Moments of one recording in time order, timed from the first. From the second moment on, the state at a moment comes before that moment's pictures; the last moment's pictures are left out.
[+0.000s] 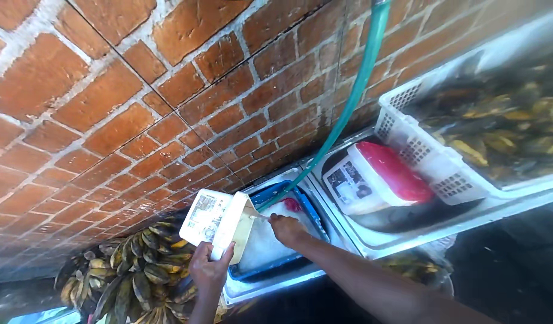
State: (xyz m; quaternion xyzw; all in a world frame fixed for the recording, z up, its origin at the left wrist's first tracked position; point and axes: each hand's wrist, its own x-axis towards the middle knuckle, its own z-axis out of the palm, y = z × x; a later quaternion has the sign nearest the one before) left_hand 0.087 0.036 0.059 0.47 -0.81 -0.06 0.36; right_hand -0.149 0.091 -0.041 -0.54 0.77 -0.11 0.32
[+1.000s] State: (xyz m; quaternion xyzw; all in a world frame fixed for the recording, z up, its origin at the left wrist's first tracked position) left_hand 0.093 0.020 0.058 0.41 -0.76 -0.23 0.45; right_hand -0.076 0.141 0.045 -0.24 0.42 -0.23 0.84
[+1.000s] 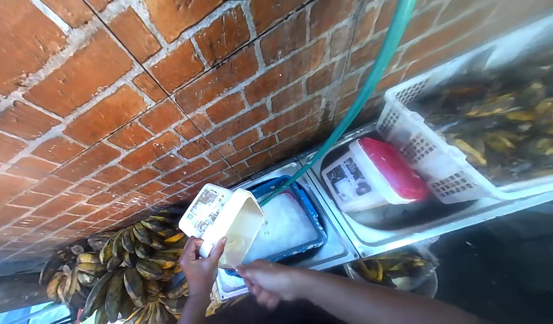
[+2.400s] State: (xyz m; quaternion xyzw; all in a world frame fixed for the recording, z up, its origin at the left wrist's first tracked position) left_hand 0.142 0.029 0.015 0.54 -0.44 -0.38 0.61; right_hand -0.174 0.170 0.058 -0.59 0.74 -0.10 0.31
